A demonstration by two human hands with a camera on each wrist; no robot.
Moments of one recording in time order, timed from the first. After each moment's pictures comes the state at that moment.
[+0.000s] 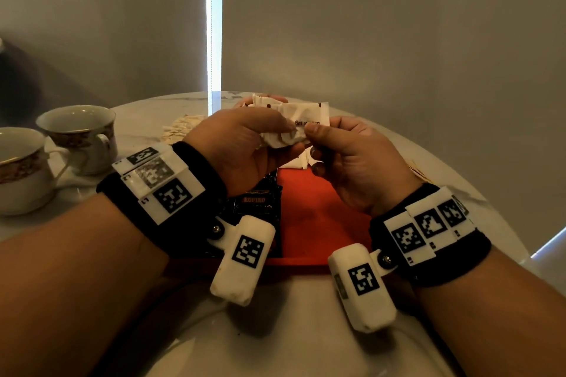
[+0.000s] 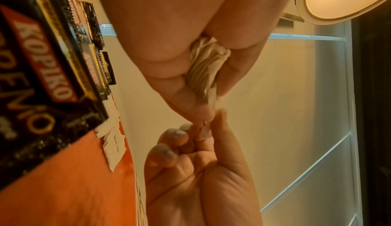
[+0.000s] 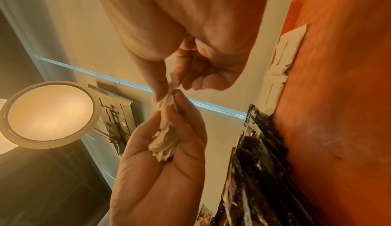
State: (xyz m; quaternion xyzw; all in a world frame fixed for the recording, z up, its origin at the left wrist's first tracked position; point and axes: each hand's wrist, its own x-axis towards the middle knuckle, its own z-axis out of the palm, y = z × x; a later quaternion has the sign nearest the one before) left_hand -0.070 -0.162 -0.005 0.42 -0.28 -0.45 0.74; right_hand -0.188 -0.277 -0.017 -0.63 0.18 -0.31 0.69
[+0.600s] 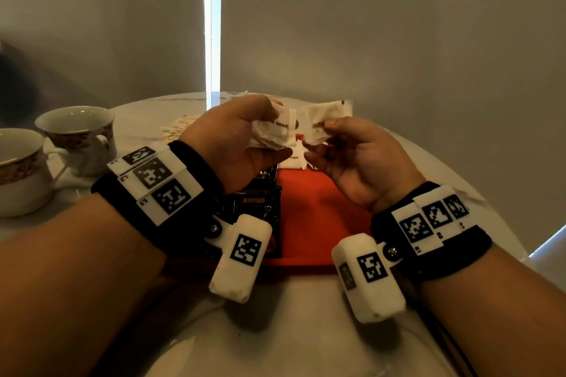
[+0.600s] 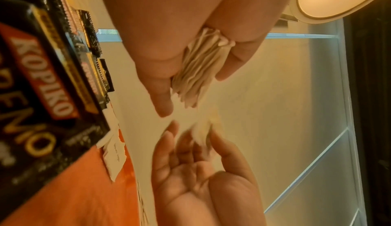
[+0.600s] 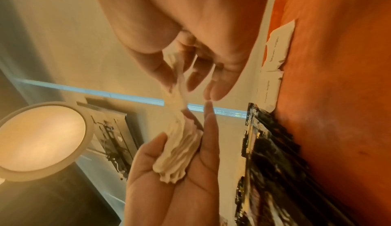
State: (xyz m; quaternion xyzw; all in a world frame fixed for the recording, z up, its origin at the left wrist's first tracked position) left_hand -0.058 -0.170 -0.009 0.44 -0.26 -0.43 0.74; right_hand -0.186 -0.287 -0.015 -0.53 0.18 -0.32 0.77
